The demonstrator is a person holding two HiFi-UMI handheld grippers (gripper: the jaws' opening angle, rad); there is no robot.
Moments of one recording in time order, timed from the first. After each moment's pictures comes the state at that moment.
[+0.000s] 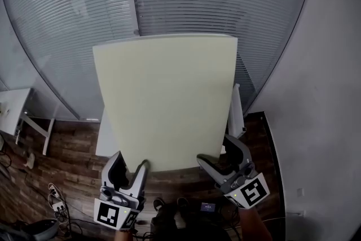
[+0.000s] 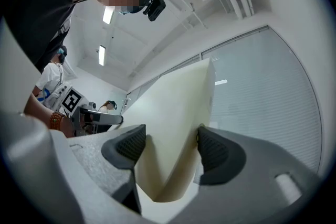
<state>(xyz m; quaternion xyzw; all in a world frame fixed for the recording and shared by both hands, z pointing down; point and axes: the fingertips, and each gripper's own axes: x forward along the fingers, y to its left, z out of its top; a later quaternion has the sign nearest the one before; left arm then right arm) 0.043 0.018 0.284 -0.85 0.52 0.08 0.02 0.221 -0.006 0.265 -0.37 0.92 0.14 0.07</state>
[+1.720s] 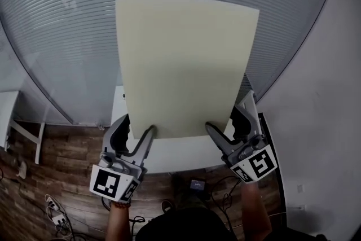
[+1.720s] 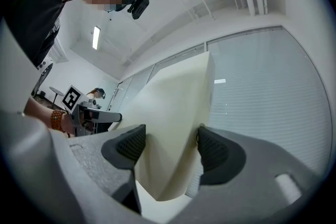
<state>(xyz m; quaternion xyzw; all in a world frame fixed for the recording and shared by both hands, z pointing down) -0.112 -0.134 0.256 -0.88 0.45 0.11 0.07 0.072 -0.139 0.237 -0.42 0.89 0.17 0.04</state>
